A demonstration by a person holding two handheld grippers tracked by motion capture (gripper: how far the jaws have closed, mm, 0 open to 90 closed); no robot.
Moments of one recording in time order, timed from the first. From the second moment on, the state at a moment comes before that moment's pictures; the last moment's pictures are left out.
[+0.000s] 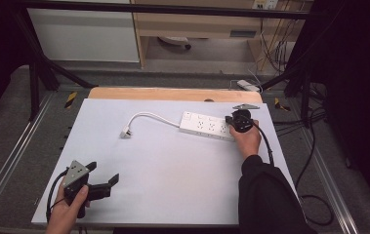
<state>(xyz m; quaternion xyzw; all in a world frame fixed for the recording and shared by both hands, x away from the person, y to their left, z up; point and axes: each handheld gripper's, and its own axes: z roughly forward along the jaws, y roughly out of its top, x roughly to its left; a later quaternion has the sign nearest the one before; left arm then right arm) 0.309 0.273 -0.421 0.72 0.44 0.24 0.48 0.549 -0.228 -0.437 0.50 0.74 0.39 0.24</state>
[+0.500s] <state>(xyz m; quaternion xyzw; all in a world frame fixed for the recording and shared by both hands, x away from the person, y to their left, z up) 0.309 0.273 -0.421 0.72 0.44 0.24 0.48 0.548 -0.228 -0.438 0.50 0.74 0.38 0.25</state>
